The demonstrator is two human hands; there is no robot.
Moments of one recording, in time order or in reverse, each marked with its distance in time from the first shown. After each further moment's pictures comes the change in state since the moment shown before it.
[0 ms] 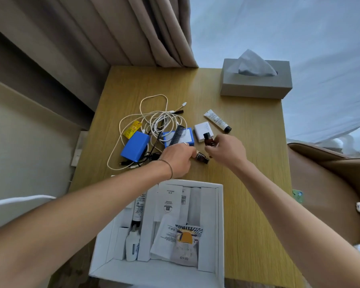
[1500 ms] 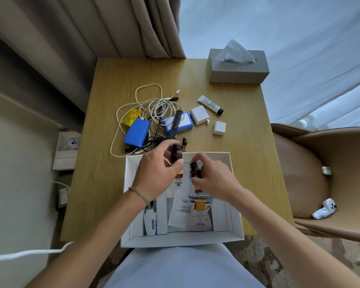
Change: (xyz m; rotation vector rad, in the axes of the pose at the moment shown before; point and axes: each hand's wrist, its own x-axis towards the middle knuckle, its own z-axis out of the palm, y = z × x) left_hand -0.155 -0.031 -0.005 -0.730 0.374 -0.038; right_hand -0.172 -0.066 0.026 0.167 -0.186 -0.081
